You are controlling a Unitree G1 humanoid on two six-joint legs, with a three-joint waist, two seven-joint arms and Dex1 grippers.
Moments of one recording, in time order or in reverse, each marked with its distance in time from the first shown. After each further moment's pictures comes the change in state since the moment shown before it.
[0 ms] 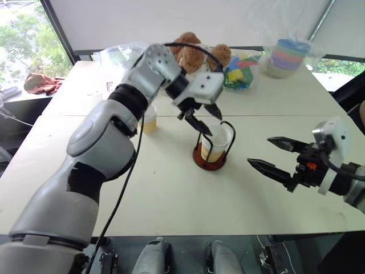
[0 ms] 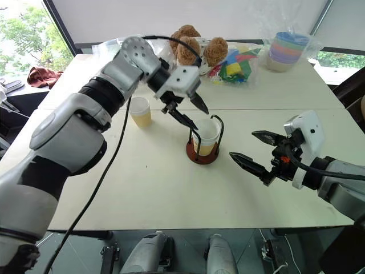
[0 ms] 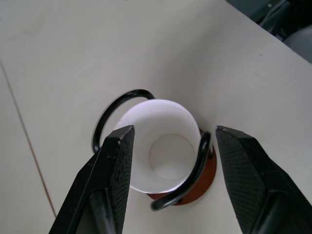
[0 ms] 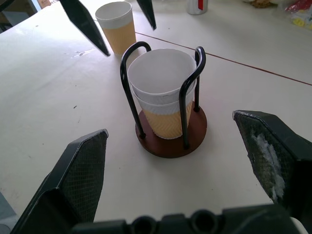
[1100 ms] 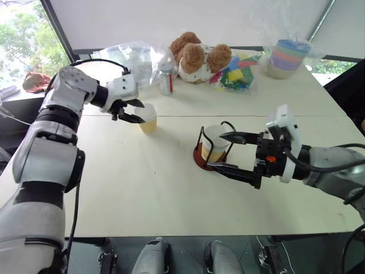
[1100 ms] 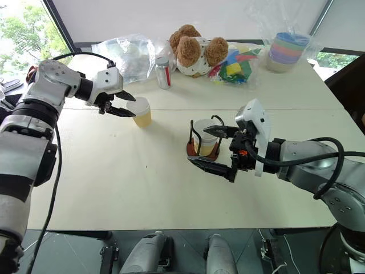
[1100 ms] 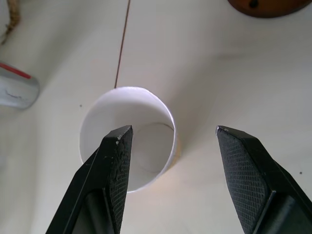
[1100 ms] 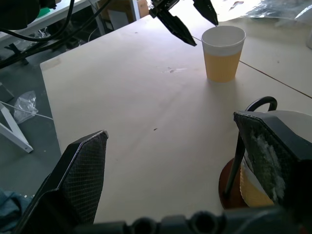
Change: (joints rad) left arm 0.295 0.333 0.383 0.045 0.521 0.015 0.217; right arm -0.295 0.022 0.354 0.043 -0.012 -0.051 0.088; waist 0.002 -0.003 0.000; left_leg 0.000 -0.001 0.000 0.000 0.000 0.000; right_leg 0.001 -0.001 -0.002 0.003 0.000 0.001
